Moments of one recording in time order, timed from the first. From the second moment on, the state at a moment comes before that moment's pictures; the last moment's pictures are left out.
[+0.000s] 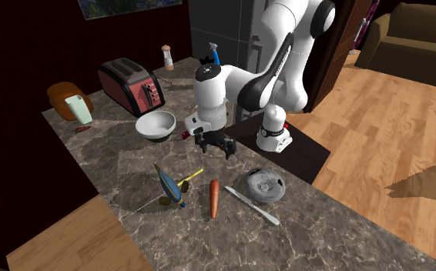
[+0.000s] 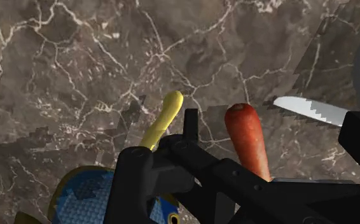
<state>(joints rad) 0.17 -0.24 0.06 -2.35 0.03 2.04 -0.40</state>
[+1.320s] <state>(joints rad) 0.25 0.17 0.14 -2.23 -0.08 2.36 -0.49</state>
